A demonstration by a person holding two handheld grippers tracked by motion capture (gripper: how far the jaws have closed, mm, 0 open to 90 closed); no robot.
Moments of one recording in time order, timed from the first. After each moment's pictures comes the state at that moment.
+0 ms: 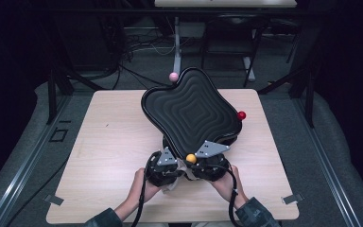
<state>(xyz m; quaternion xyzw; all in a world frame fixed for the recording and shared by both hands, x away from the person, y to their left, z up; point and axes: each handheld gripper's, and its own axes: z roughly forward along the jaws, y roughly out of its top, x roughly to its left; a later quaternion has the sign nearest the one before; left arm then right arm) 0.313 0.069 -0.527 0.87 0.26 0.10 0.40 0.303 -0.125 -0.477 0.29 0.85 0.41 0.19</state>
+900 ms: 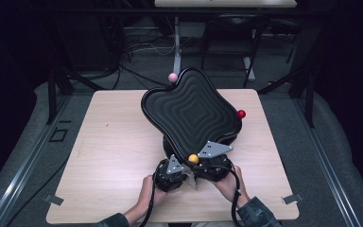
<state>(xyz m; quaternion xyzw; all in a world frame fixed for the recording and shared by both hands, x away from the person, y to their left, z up) 0.314 0.052 -0.569 0.87 0.27 0.13 0.38 0.300 -0.134 -0.477 0.29 0.84 0.41 0.19</state>
